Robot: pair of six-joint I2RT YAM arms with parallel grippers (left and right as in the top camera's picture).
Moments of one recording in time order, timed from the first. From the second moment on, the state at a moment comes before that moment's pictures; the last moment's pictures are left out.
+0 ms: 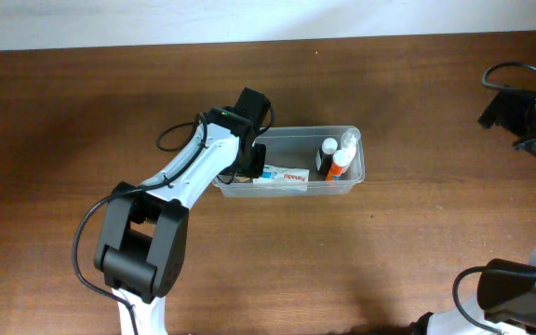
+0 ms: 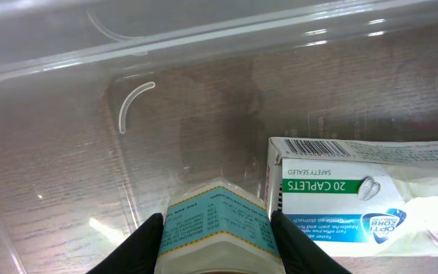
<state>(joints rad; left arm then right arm) -0.46 2.05 1.56 -0.90 -0.06 -0.29 -0.38 1.75 2.06 -1.62 0.04 0.32</state>
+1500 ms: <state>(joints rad) -0.44 2.10 1.56 -0.86 -0.03 -0.29 -0.38 1.75 2.06 -1.62 0.04 0.32</state>
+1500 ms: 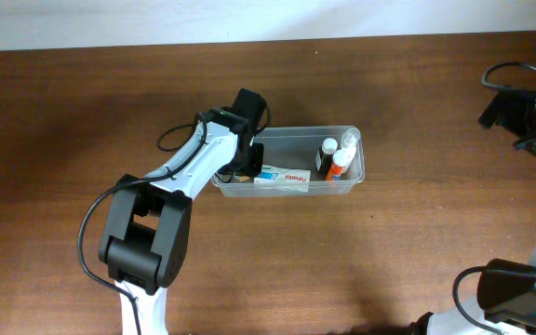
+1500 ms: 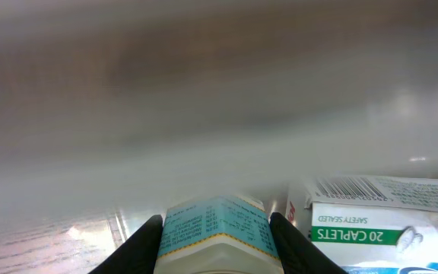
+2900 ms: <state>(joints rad) -0.44 2.12 1.62 -0.95 0.00 -0.30 -0.38 1.75 2.06 -1.62 0.04 0.32</state>
